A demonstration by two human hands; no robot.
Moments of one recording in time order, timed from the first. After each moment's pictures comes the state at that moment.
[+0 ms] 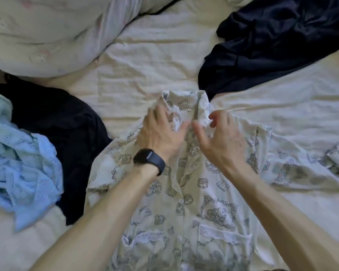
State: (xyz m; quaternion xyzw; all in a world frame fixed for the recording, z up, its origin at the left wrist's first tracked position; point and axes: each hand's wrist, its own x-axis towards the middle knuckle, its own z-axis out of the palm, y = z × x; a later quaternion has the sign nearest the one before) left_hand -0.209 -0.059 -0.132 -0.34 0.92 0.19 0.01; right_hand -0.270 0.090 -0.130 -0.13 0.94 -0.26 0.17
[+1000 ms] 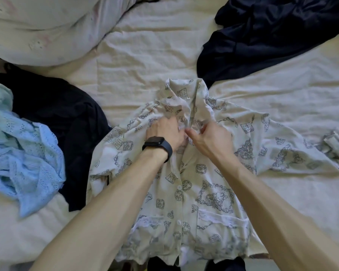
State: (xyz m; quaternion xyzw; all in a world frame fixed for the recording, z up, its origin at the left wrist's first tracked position) left_hand -0.198 -0.045 -0.160 -0.27 0.93 0.14 0.22; right_hand -0.249 0.092 -0.153 -0.07 0.92 -0.19 0.32
